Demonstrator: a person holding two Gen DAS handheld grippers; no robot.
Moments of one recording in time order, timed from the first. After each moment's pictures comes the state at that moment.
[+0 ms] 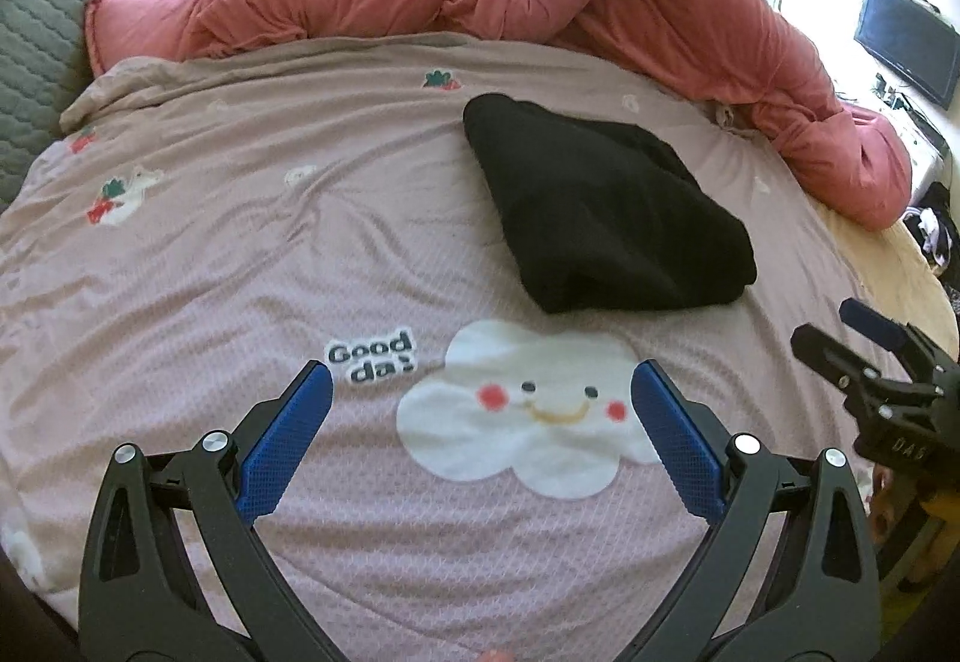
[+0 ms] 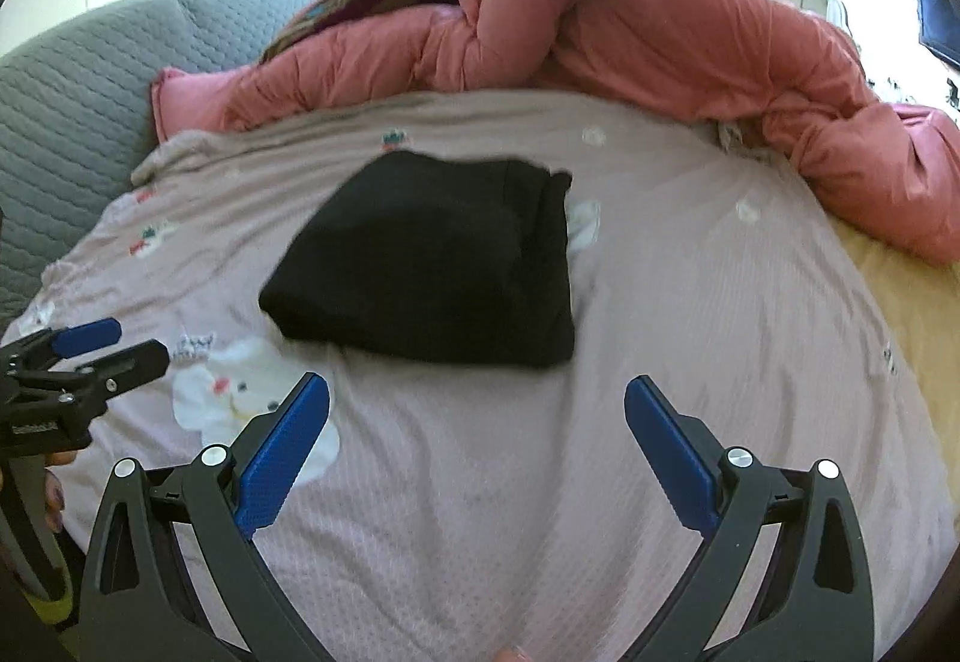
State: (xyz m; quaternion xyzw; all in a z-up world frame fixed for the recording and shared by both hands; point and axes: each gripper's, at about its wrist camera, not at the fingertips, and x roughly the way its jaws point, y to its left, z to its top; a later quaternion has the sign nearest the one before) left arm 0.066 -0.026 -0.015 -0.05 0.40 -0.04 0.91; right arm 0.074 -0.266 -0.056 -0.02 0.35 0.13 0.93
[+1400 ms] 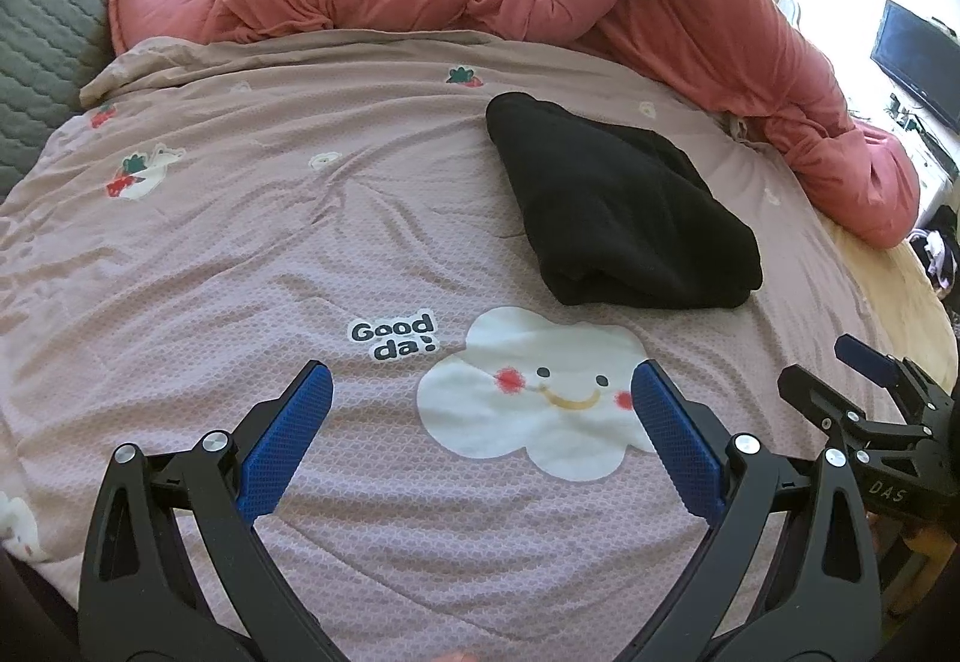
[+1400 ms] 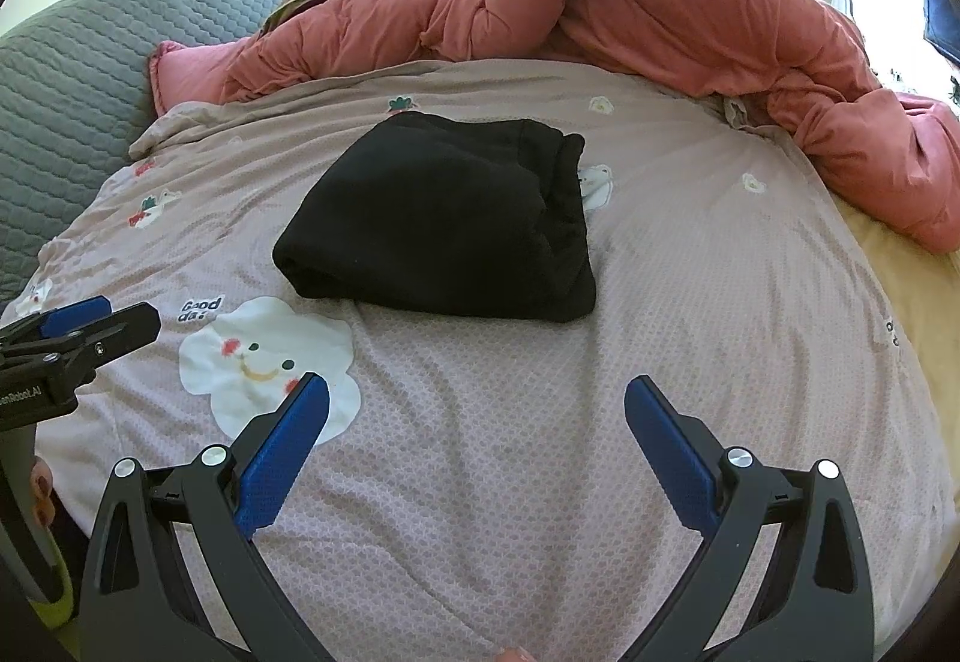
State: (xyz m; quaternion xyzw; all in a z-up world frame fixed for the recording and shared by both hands) left arm 0.056 -0.019 -0.010 -0.07 0.41 -0.02 0.91; right arm 0.063 -0.255 -0.060 -0.02 0.38 0.13 0.92
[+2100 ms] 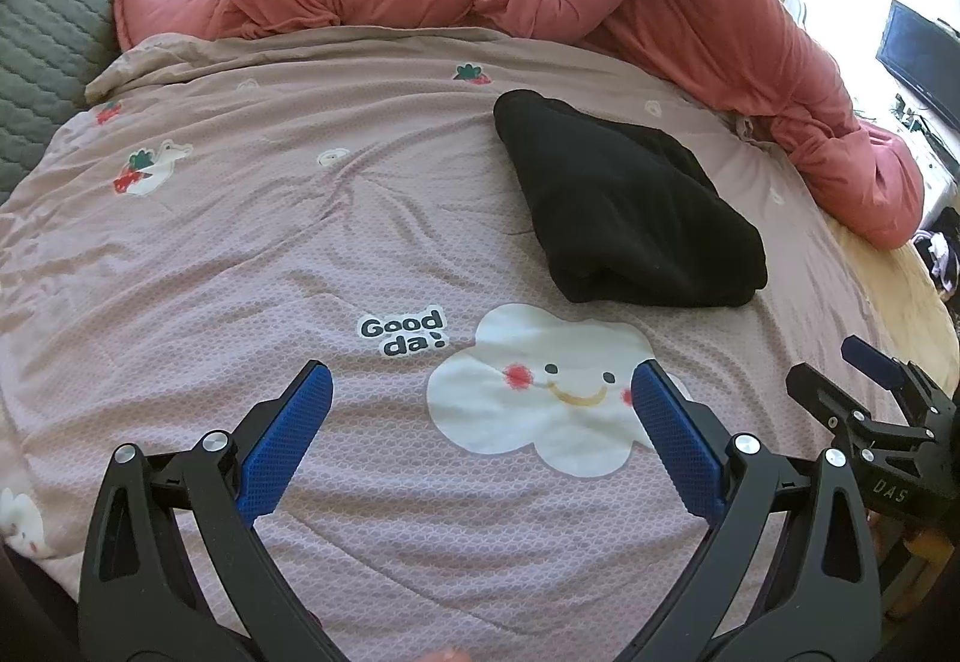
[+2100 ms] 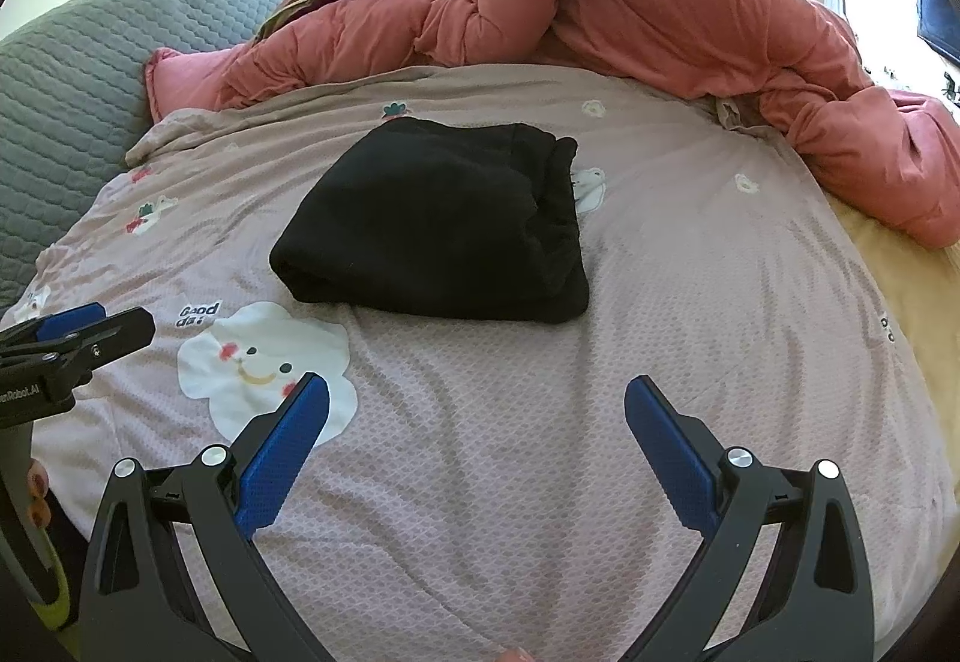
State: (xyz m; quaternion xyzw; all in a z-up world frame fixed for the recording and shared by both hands) left arm 0.055 -0.015 -0.008 -0.07 0.41 -0.02 0.91; right arm 0.062 -0.259 -0.059 -0.02 0.37 0.13 0.92
